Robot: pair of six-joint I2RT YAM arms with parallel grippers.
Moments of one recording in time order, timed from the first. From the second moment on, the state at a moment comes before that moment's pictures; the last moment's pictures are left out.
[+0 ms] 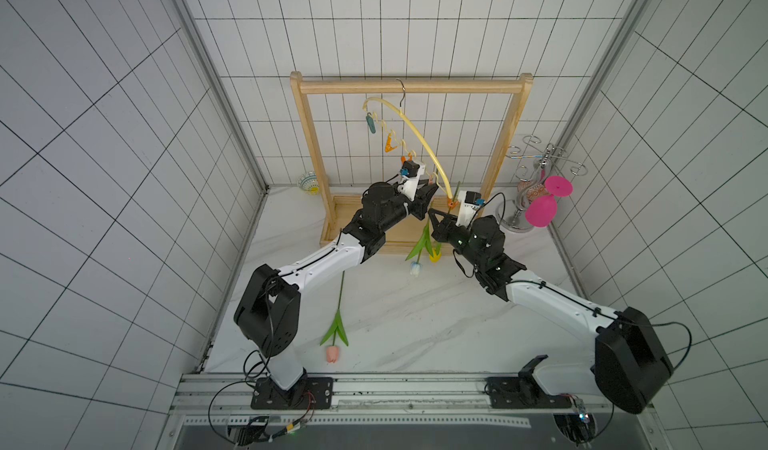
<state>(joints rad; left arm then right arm) -0.65 1.71 1.35 0.42 0.22 -0.10 0.68 1.35 0.84 0.45 0.00 0.66</state>
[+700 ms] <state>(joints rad) -0.65 1.71 1.29 0.55 0.21 -0.15 0.68 1.35 0.84 0.47 -0.03 0.67</state>
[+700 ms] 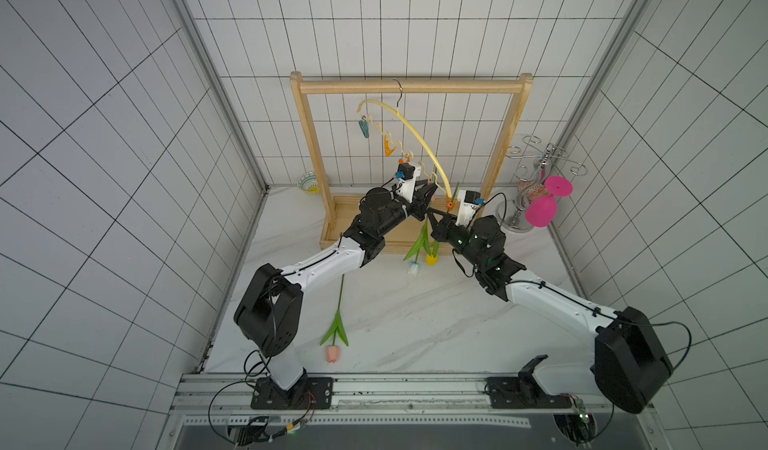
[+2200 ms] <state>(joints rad) -0.65 1.69 1.22 0.61 0.21 -0.18 0.68 1.34 0.84 0.44 -0.04 0.68</state>
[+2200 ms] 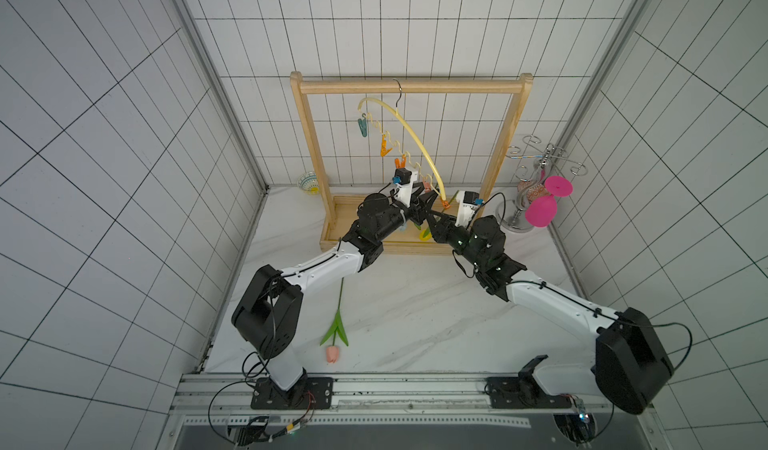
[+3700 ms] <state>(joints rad) -0.36 1.00 0.46 -0.32 0.01 -0.81 0.86 1.19 0.76 0.15 -0.04 0.59</state>
